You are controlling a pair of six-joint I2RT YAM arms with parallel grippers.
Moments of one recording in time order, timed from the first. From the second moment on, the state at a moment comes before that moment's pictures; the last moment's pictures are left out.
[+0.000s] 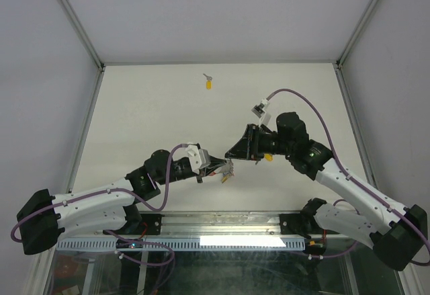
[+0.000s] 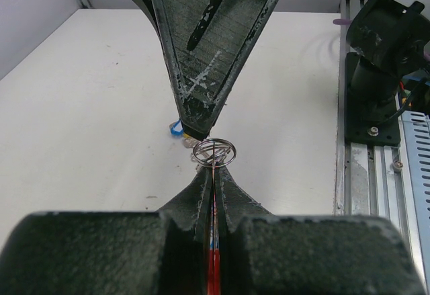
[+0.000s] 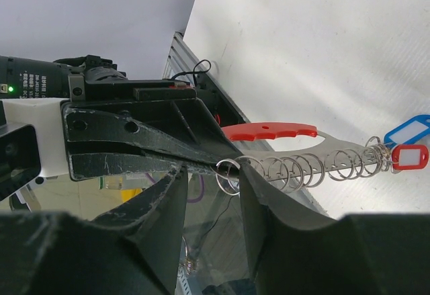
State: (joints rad) left arm -1.03 0.92 0.42 0.49 0.24 0.13; right arm 0.69 0.95 0.77 -0.24 -0.58 0.84
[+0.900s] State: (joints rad) left arm -1.03 0.92 0.42 0.49 0.24 0.13; right arm 0.70 0.96 0.77 -0.21 -0.63 0.83
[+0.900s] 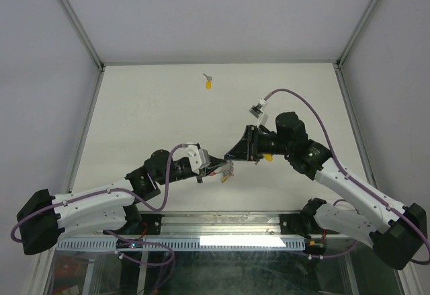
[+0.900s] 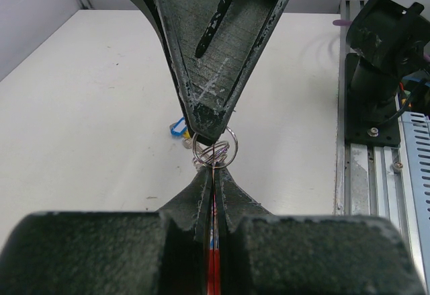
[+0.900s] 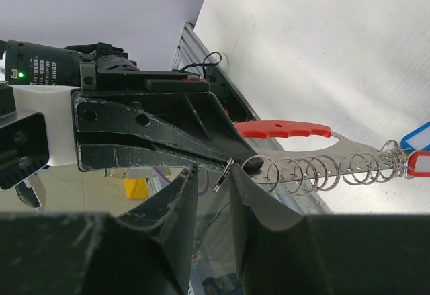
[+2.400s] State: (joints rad) left arm -1.03 0.94 0.44 0.48 0.22 0.13; right arm 0.74 1.02 0.89 -0.38 -0.55 0.56
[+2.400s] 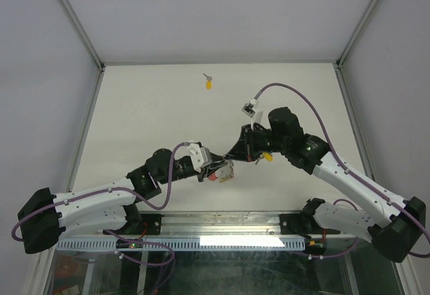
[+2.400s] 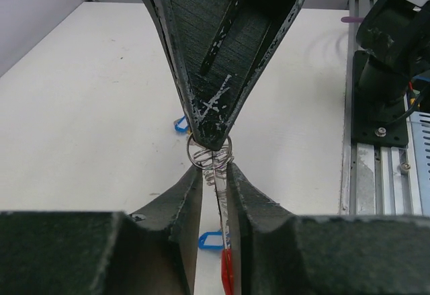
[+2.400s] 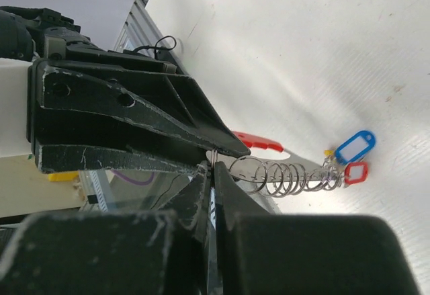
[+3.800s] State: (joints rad) left arm -1.03 0.80 0.52 0.48 0.19 0.10; right arm 0.75 0.67 0.58 0.22 -0.45 0.07
